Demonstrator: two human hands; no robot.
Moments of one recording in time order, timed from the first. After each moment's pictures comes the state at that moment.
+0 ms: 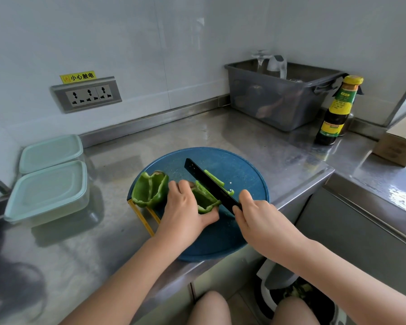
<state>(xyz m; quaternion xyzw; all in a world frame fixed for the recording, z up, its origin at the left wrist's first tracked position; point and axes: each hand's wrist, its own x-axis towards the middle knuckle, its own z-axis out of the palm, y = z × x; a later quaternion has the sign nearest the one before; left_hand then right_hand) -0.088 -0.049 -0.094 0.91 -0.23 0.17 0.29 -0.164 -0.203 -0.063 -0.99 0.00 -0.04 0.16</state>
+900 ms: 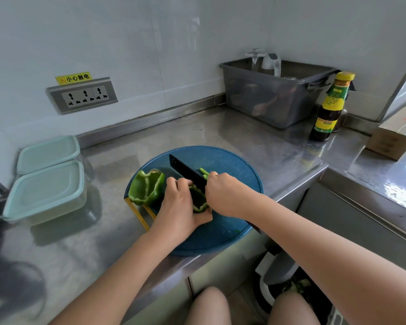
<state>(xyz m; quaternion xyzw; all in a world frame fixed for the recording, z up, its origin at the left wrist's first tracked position) -0.089 -0.047 -0.090 0.92 -0.25 0.14 0.27 -0.110 -0.174 -0.035 -0.98 0.00 0.05 0.21</state>
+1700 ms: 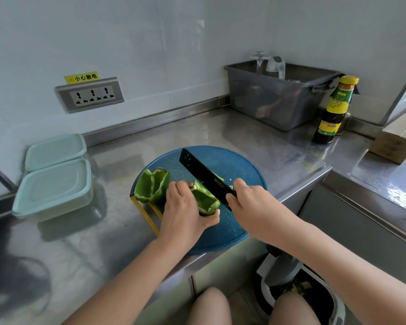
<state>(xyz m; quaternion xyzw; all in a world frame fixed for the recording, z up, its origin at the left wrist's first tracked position) -0.102 -0.048 -0.095 0.92 -0.21 0.22 0.25 -0.161 -0.188 -0.030 -0.98 0.03 0.01 0.20</state>
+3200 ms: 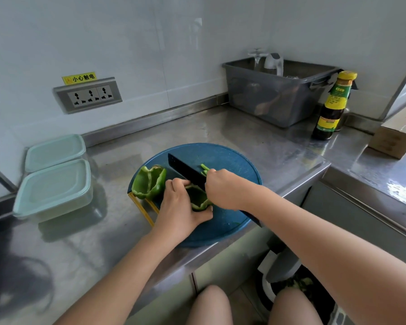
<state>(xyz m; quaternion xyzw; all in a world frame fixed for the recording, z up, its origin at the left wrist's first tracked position) -0.092 -0.040 -0.093 0.91 -0.21 0.12 0.33 -0.114 -0.166 -0.028 -0.99 -0.01 0.11 0.12</state>
